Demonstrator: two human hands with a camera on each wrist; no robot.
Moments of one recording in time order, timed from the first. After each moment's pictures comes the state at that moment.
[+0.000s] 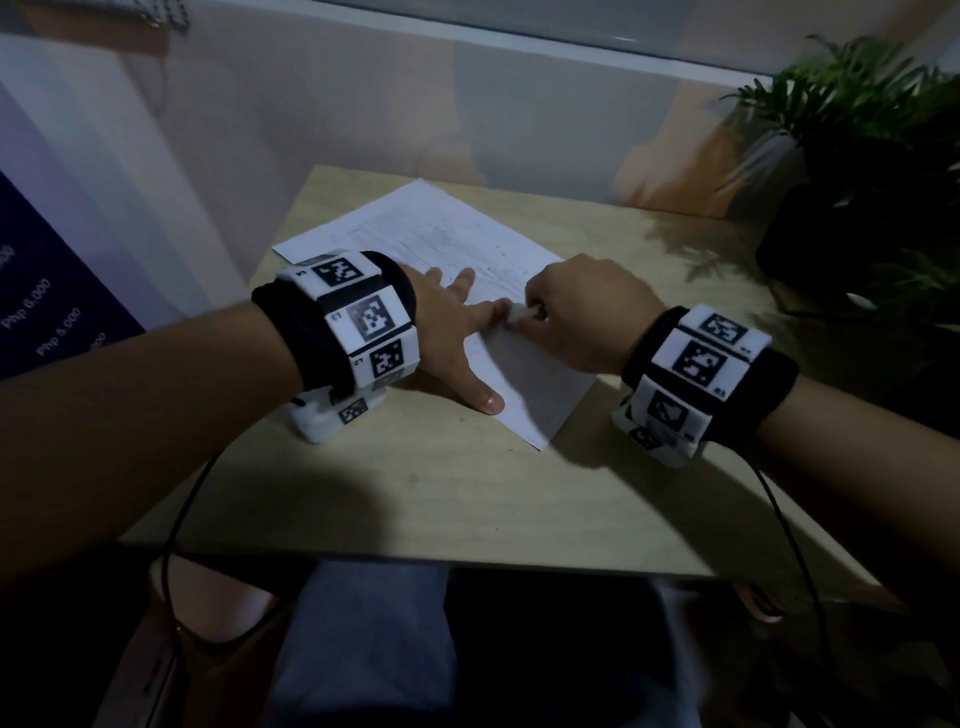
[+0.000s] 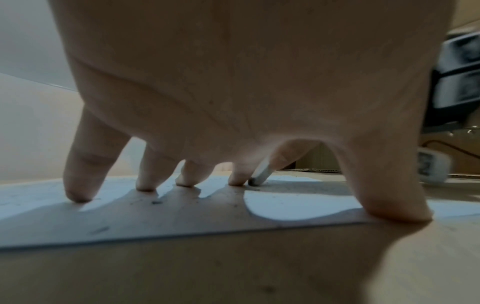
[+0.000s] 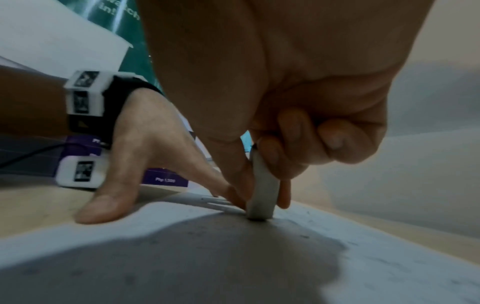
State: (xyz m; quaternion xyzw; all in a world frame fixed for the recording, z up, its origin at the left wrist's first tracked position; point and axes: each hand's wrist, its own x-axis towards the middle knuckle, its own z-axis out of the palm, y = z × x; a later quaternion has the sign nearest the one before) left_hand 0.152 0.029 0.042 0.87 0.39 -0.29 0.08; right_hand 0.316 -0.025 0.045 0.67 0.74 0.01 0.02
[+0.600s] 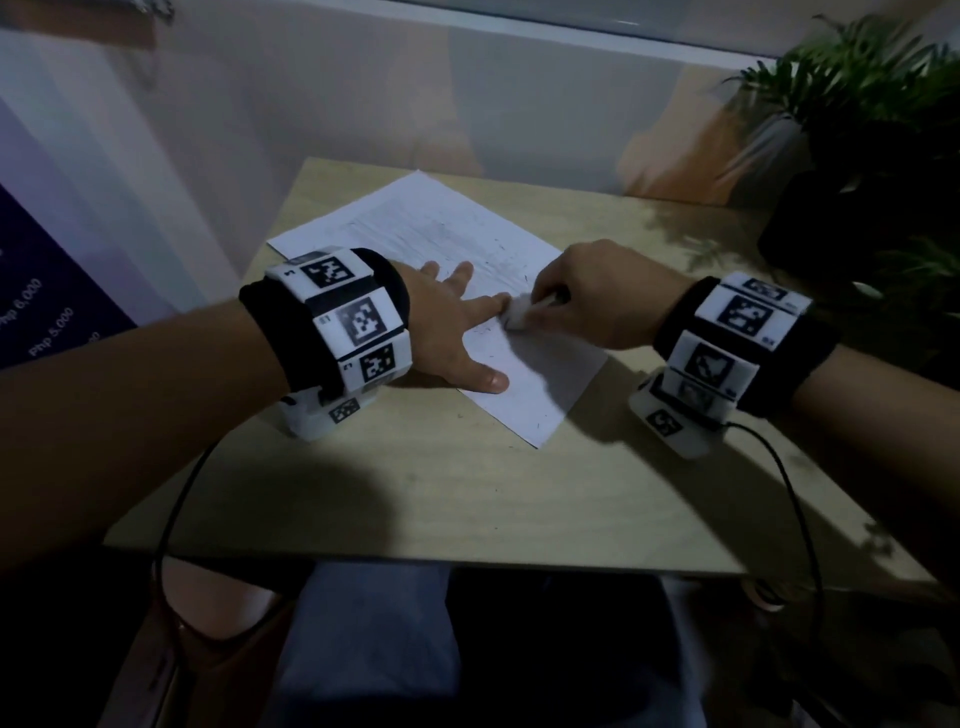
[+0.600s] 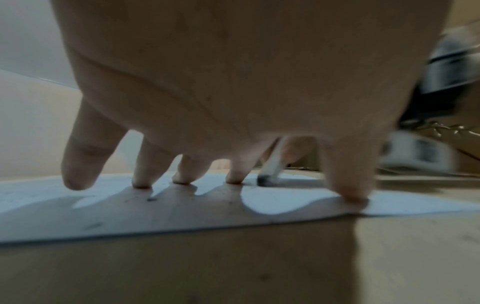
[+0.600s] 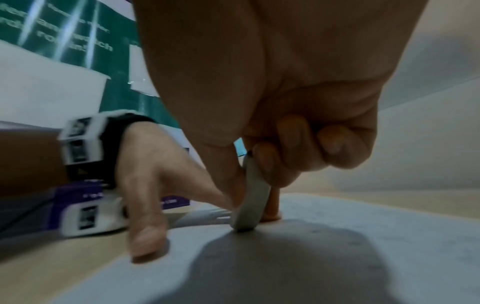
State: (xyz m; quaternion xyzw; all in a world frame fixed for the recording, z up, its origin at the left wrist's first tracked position) left_hand 0.152 0.030 0.040 0.87 0.39 -0.29 0.06; right_hand 0.335 -0.018 0.057 0.66 0.75 -0.10 0.02
